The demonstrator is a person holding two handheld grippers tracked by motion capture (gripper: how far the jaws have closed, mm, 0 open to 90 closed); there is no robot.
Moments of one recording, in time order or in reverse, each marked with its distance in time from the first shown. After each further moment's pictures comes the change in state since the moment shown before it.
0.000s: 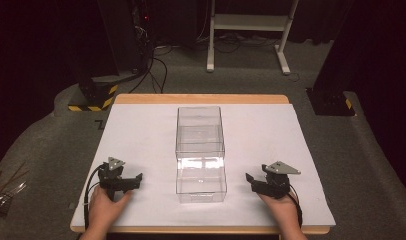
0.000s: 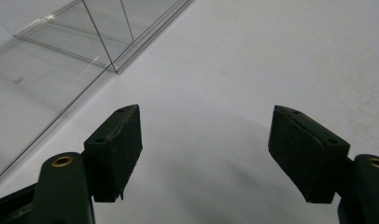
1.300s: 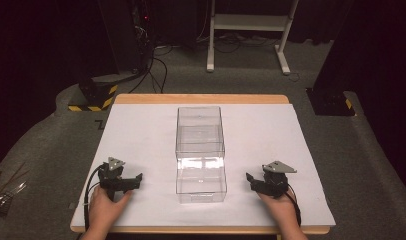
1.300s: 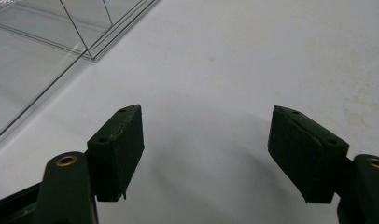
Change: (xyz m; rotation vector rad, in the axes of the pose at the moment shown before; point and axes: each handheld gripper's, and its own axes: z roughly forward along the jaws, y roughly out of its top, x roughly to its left) left arm 0.000 0.000 0.000 -0.002 0.002 0.002; right arm -0.002 -0.003 0.010 0.047 -0.054 0.002
